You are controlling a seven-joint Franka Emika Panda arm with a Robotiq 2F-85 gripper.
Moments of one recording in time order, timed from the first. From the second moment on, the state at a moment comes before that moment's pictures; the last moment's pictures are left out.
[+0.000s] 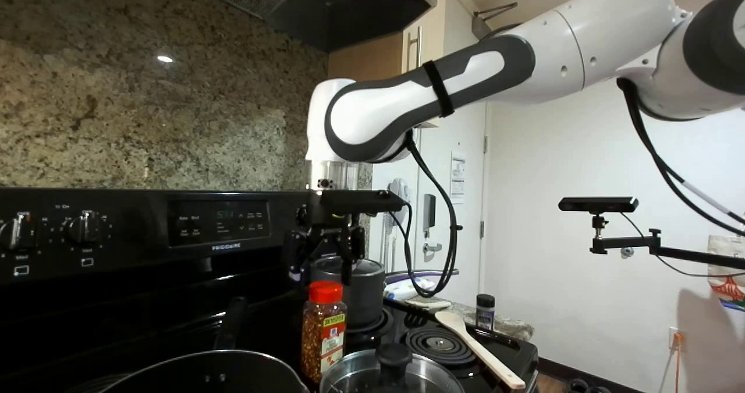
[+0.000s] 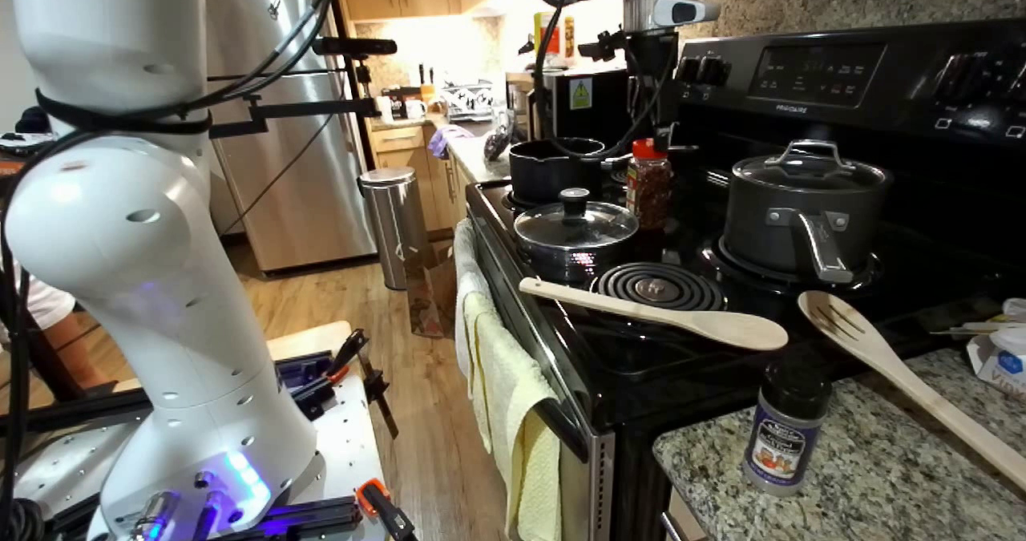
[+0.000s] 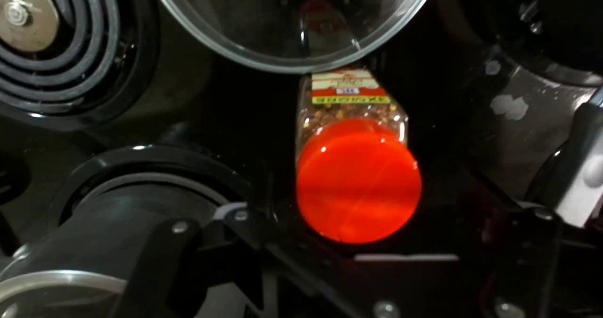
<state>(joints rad) 0.11 0.30 -0.01 -1.65 -0.04 2.00 0.52</state>
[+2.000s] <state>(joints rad) 0.09 0.21 -0.05 -1.64 -0.03 1.97 0.49</state>
